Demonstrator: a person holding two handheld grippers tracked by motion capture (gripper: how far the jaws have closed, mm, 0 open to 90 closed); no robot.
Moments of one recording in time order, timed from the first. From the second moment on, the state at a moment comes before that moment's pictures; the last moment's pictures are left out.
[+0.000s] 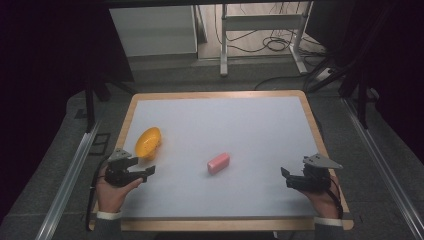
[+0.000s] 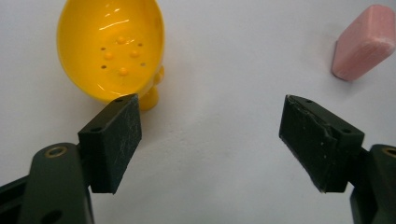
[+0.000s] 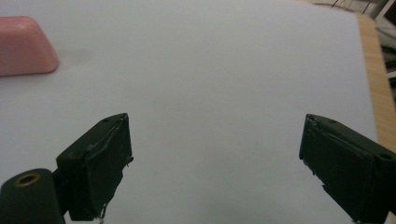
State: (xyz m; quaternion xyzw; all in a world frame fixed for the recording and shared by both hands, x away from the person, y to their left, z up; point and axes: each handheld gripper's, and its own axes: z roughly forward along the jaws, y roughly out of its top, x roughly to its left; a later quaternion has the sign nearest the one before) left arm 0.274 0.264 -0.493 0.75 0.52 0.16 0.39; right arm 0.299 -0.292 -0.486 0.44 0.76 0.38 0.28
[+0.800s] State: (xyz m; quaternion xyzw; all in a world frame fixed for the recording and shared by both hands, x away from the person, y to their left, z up) left arm 0.269 0.243 -0.478 0.76 0.50 0.18 0.38; right arm 0.298 -0.300 -0.486 0.45 0.74 0.40 0.29
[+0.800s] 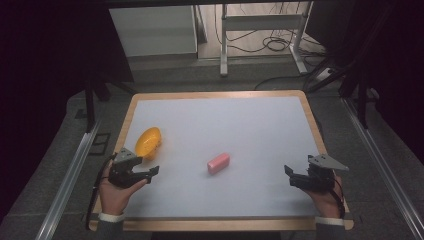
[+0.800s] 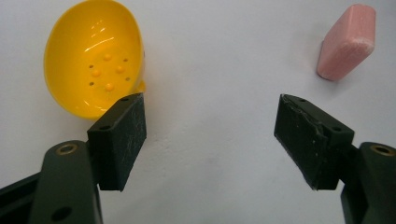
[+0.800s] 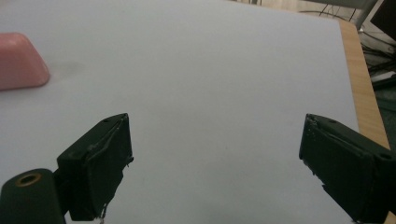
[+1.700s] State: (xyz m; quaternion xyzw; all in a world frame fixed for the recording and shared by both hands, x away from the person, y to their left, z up) left arm 0.290 0.198 -0.439 0.80 0.45 0.15 0.35; right arm 0.313 -0.291 -0.493 0.44 0.76 0.38 0.28
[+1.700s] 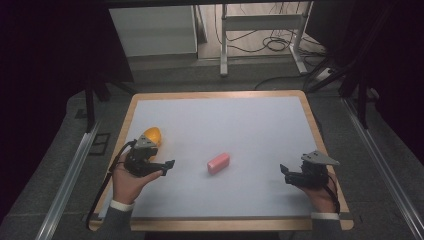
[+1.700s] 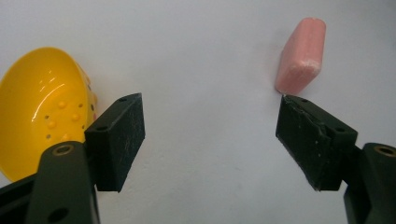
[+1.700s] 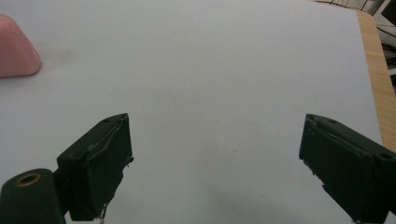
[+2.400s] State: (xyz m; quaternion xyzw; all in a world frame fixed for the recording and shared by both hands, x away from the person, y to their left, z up) left arm 0.306 0.166 -0.432 0.83 0.42 0.14 0.34; right arm 0.311 -0.290 -0.496 0.44 0.77 0.36 0.28
